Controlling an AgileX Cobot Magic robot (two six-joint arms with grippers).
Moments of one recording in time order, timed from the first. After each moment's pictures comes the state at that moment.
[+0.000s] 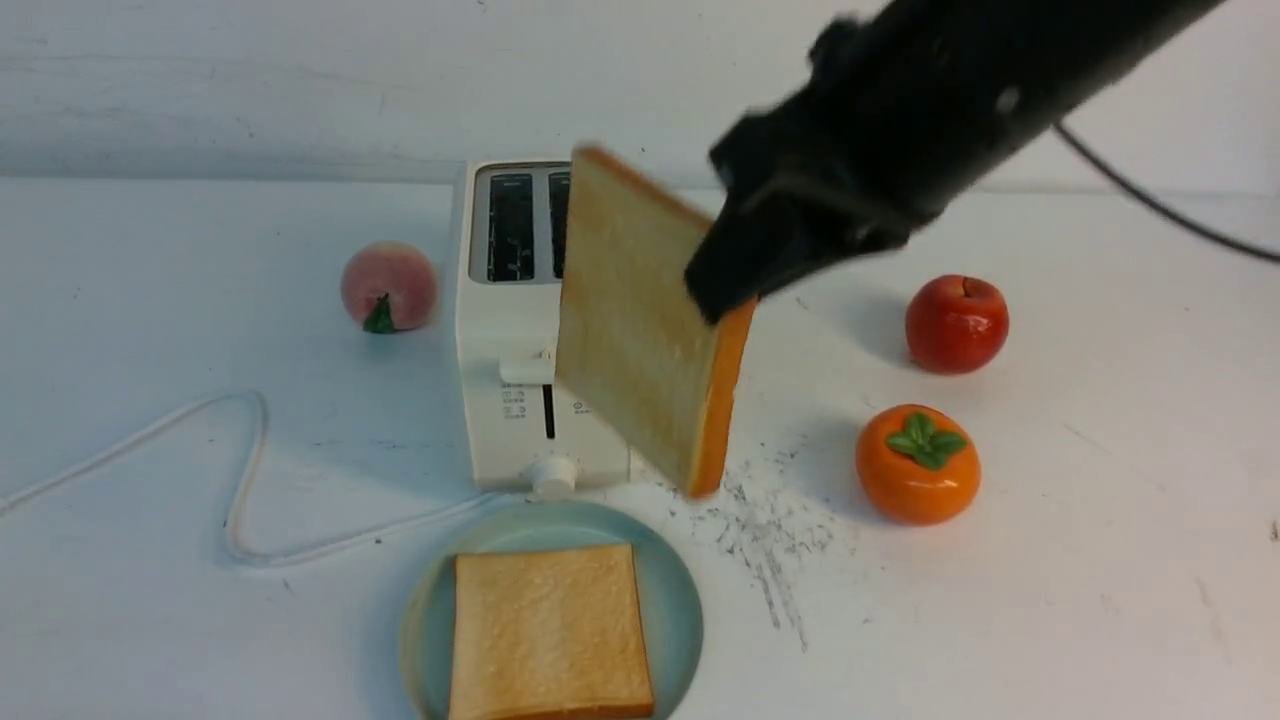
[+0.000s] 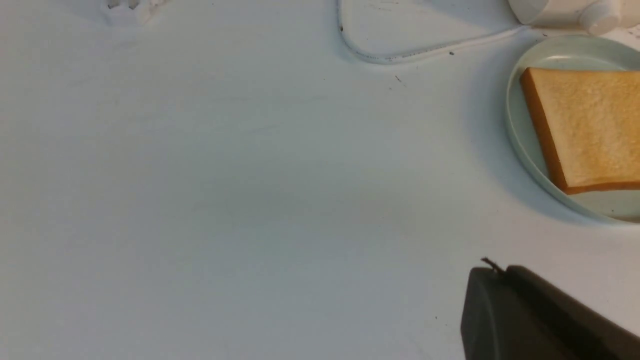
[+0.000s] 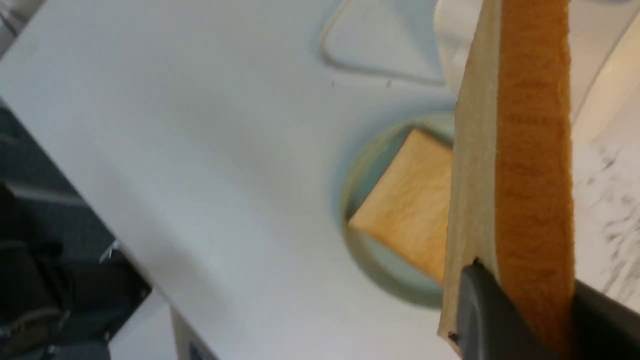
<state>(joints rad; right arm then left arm) 0.54 1.65 -1.78 0.52 1.25 -0.19 -0.11 0.26 -0.61 0.02 1.12 -0.25</state>
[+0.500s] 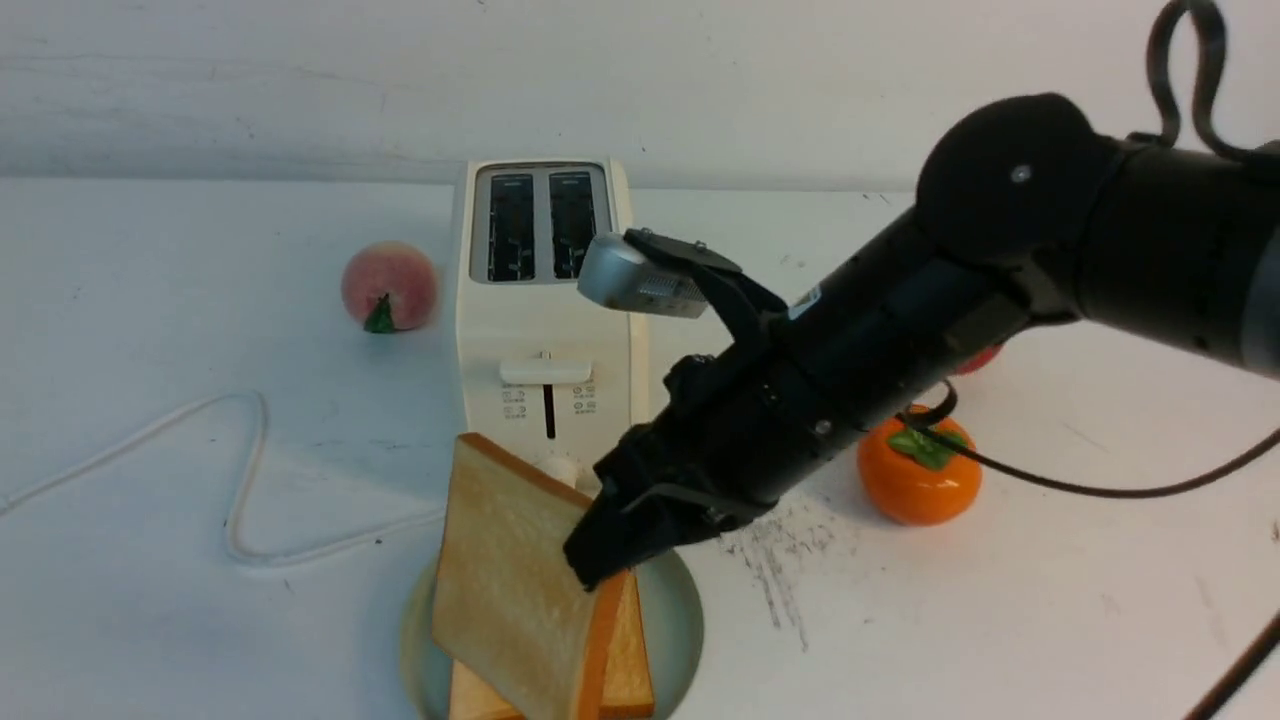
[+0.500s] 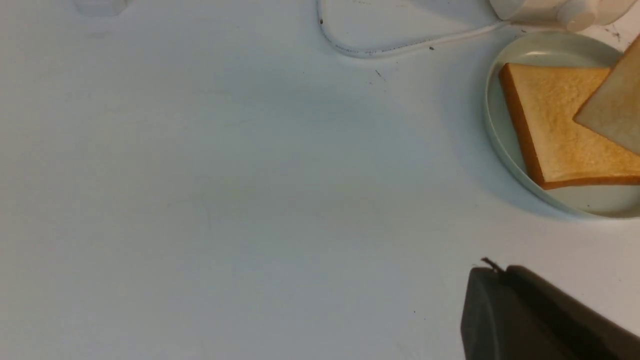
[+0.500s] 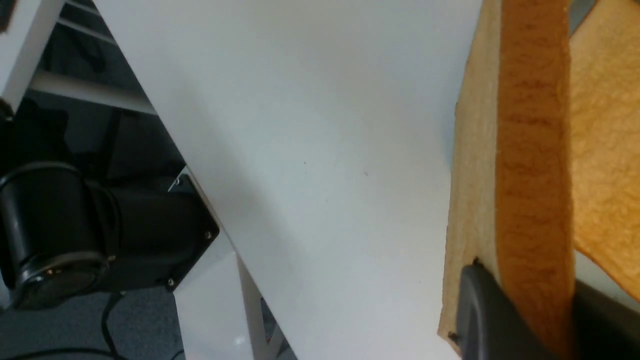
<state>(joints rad) 0.58 1.75 -1.40 0.86 1.00 -0.50 -0.11 0.26 -0.61 -0.02 1.12 -0.25</state>
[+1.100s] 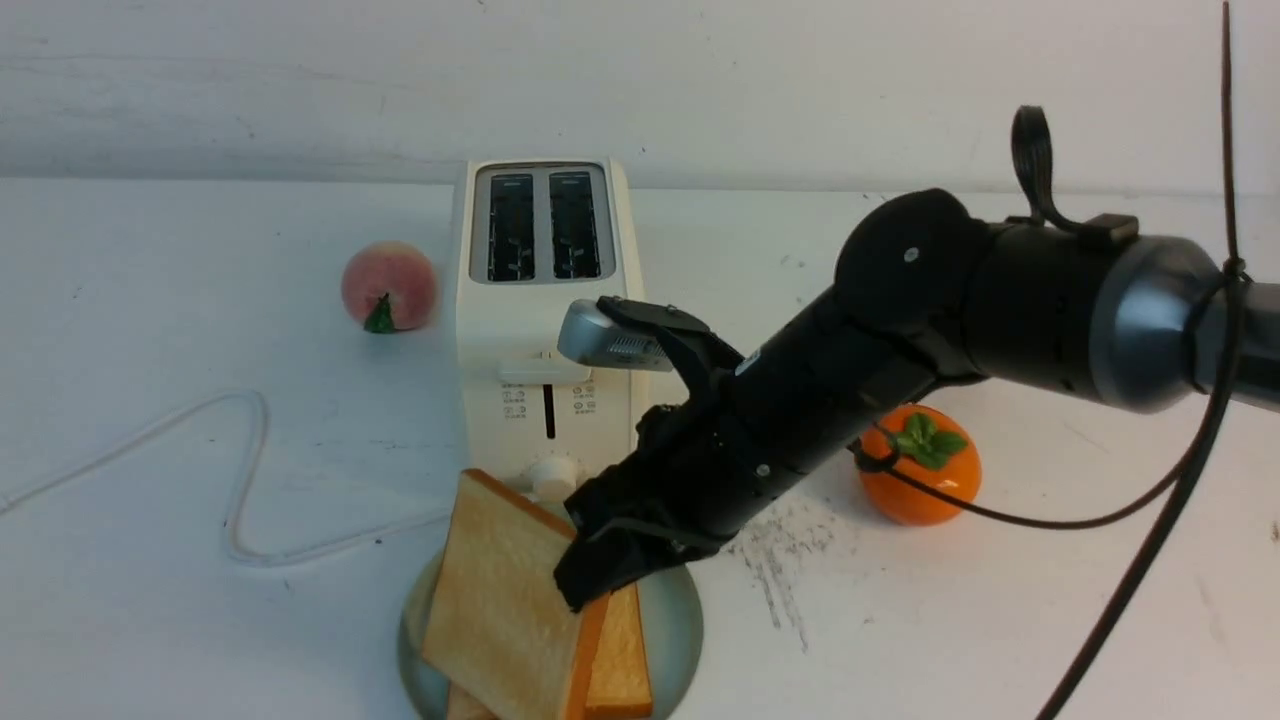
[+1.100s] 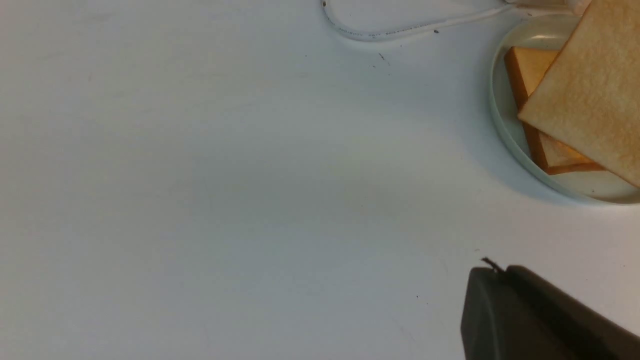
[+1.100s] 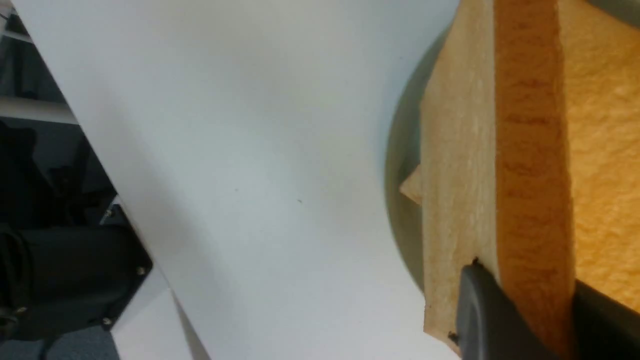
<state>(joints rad) 0.58 1.88 -1.40 0.85 0.91 -0.53 -0.11 0.26 -0.61 -0.02 1.15 -0.25</state>
